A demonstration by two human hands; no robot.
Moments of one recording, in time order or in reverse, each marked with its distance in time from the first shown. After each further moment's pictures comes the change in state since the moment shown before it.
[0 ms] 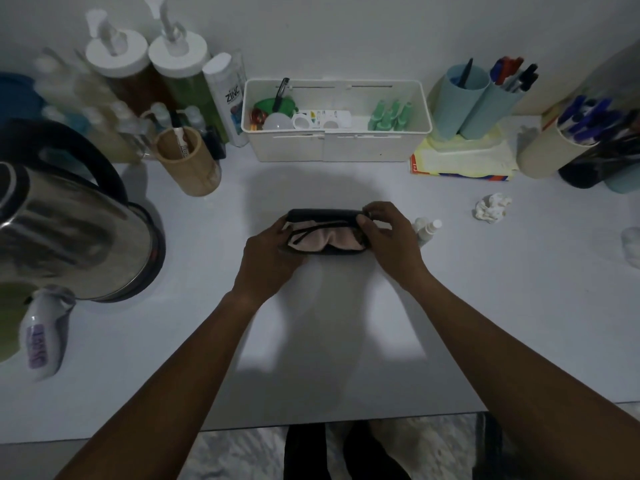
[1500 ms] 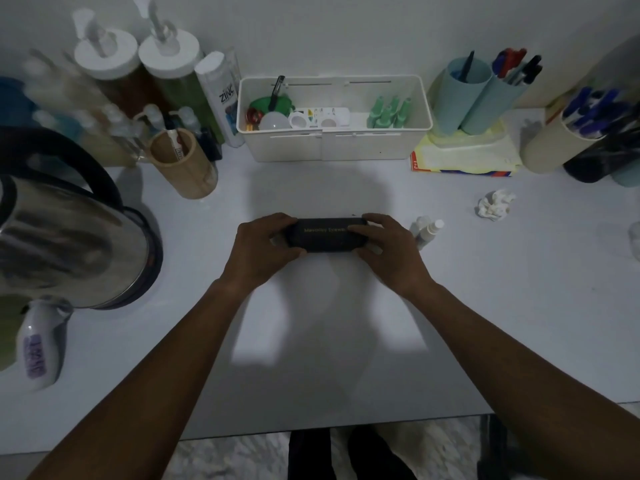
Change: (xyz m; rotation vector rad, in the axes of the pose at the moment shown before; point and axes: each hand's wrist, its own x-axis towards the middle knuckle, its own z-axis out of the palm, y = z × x) left_hand 0.023 -0.018 -0.012 -0.024 -0.117 -0.046; right_hand -0.002 0.028 -0.010 -0.455 -0.160 -0.349
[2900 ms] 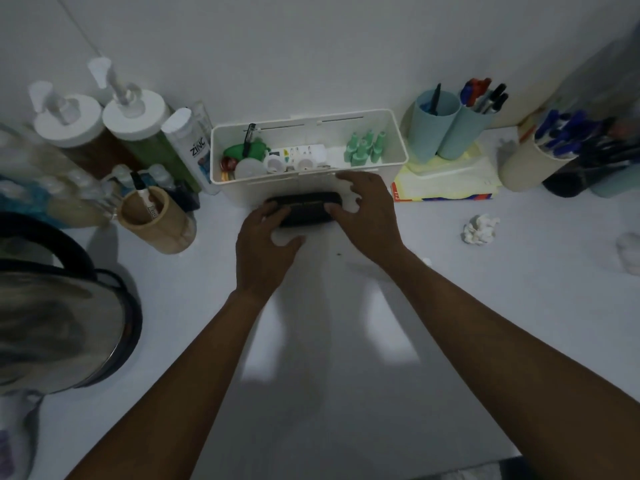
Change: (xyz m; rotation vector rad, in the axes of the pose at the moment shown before) left_hand 0.080 0.019 0.023 0.057 0.229 -0.054; right_hand 0.109 -0.039 -0.027 0.163 0.281 0.153
